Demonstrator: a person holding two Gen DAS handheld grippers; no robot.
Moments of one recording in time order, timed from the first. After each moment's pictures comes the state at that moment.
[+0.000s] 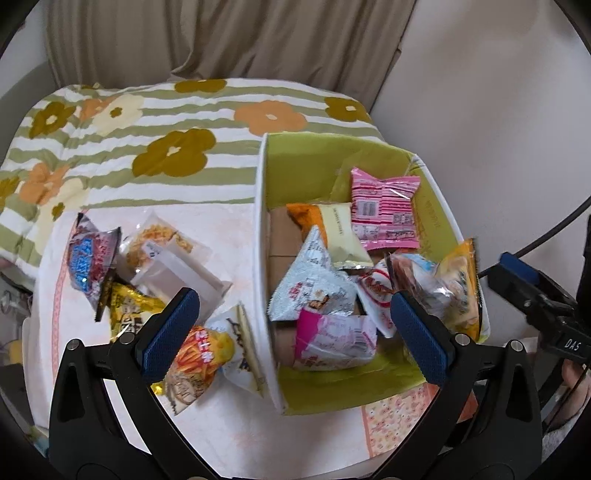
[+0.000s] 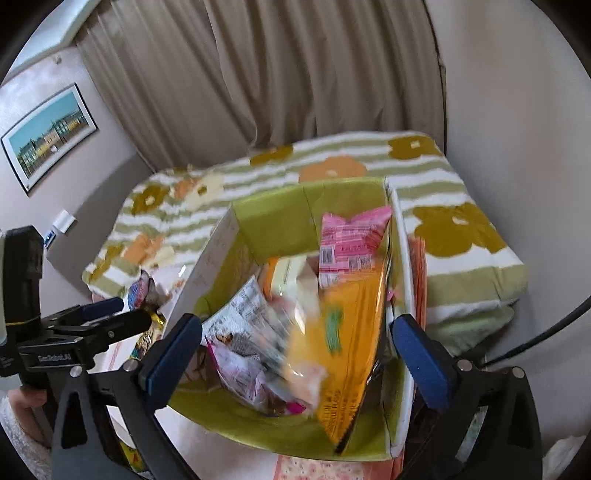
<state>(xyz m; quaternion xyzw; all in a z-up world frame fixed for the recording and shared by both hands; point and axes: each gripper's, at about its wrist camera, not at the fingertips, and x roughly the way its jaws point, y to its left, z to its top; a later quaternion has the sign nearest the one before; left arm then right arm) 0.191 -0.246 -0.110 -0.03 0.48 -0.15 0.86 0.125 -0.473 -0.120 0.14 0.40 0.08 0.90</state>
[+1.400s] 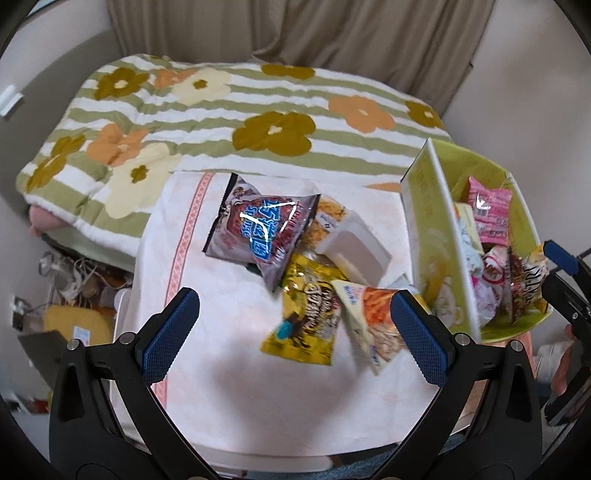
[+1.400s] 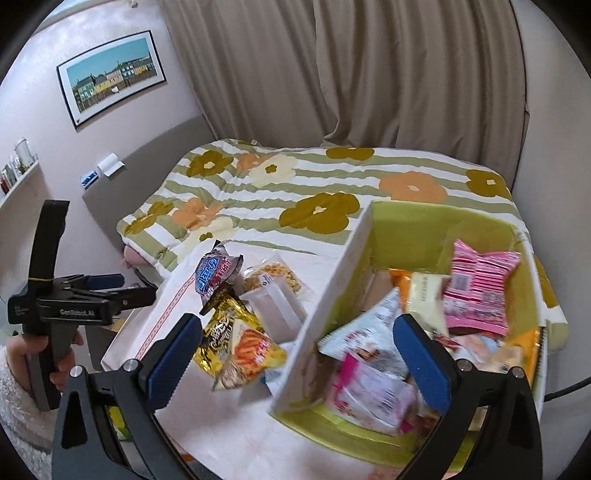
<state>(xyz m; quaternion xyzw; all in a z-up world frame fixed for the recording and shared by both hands) 0.190 -0.046 -0.123 -0.04 0.51 -0.06 0.86 0.144 -0.297 -0.103 0.05 0.40 0.19 0.89</state>
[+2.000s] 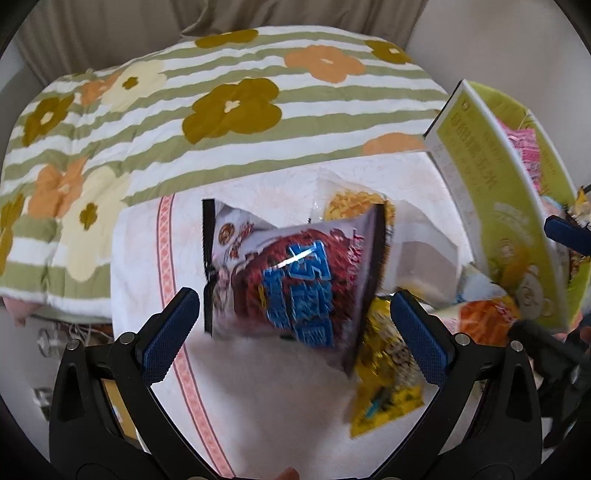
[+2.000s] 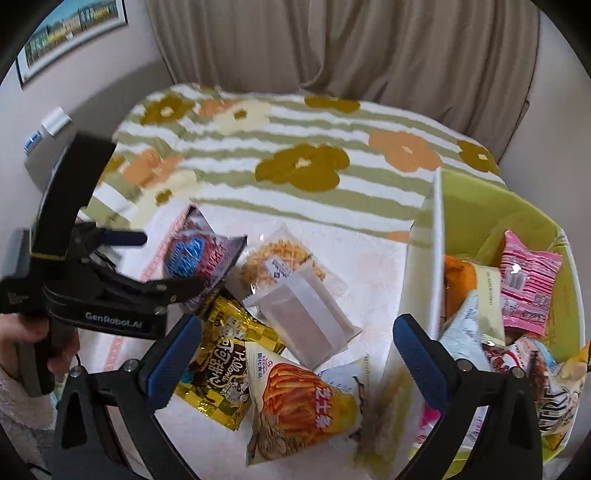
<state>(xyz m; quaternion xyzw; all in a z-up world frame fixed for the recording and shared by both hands) 0.312 -0.031 -0.213 0.07 0.55 -0.17 0.81 0.219 -0.173 -0.169 -0.03 0.51 0.10 0.86</state>
